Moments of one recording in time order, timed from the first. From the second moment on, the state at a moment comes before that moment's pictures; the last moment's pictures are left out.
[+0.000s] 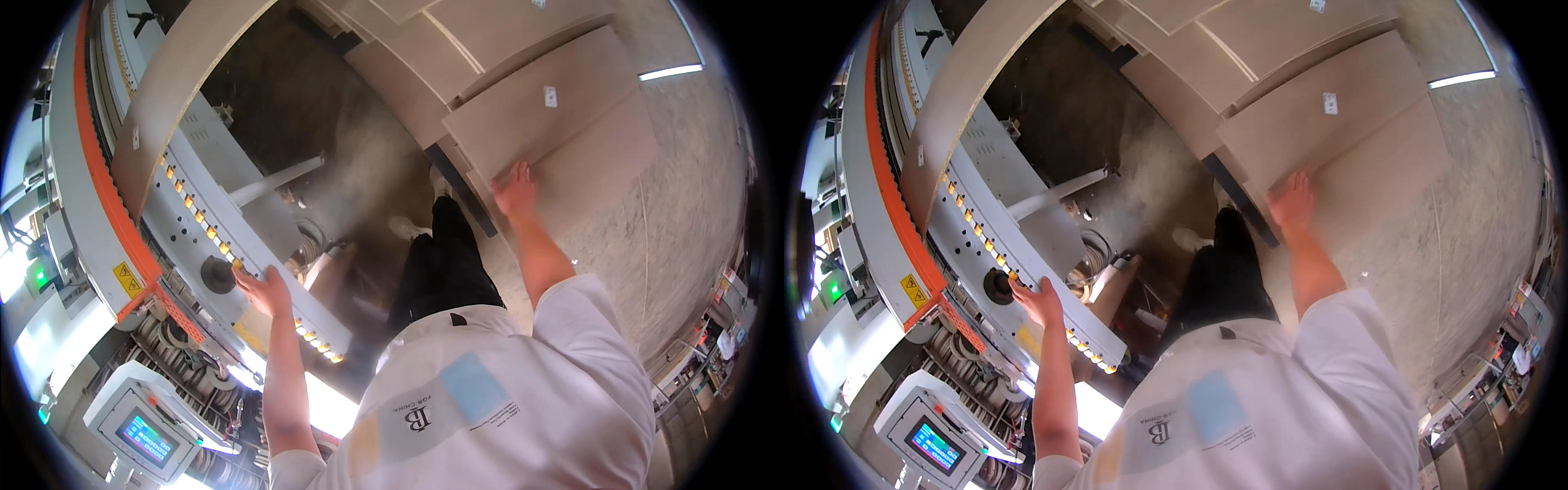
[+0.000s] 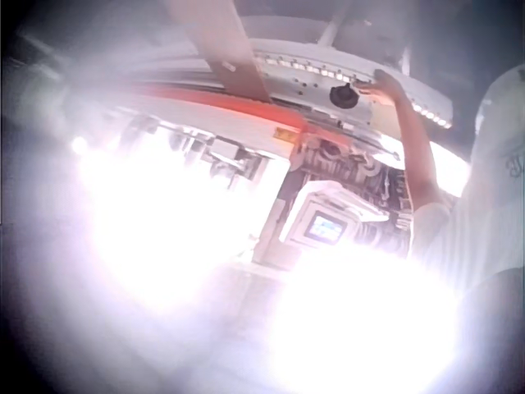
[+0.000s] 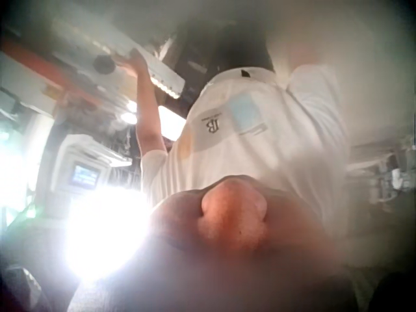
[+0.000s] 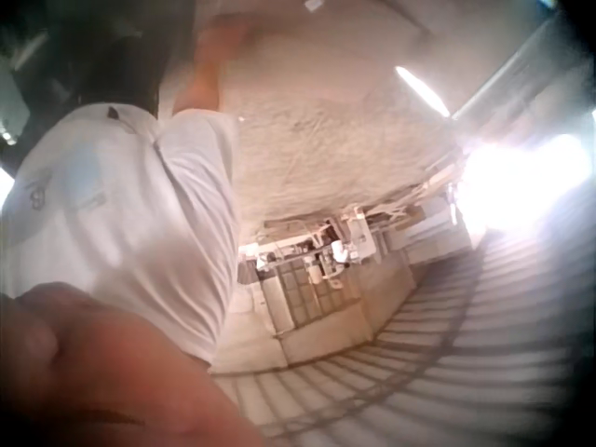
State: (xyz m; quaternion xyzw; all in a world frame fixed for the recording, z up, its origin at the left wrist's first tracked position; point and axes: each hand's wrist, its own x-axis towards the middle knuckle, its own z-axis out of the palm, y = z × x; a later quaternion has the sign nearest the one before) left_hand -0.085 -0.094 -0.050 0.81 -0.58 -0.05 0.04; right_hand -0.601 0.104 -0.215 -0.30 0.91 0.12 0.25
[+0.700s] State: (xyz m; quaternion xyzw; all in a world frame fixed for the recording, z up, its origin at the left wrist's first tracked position) left_hand -0.124 -0.053 -0.039 0.59 -0.80 -0.01 0.13; right_hand -0.481 0.162 -0.256 0.27 0.59 -0.56 0.52
